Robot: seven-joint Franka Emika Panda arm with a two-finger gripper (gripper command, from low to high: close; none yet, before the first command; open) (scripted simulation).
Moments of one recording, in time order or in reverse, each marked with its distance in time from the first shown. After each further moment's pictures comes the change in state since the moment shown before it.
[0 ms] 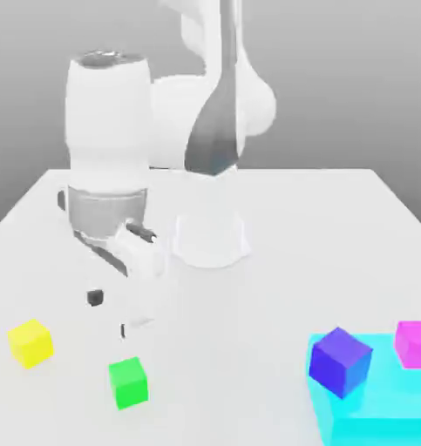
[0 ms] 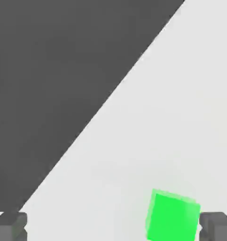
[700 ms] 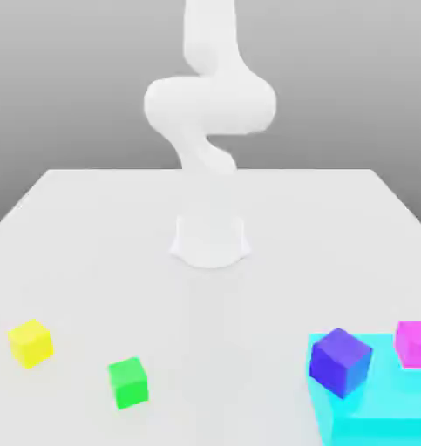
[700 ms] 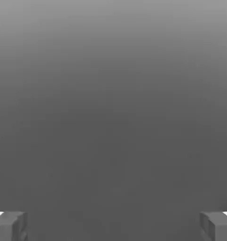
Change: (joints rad) arm 0.264 -0.767 -0.017 0.282 0.034 -0.404 -0.701
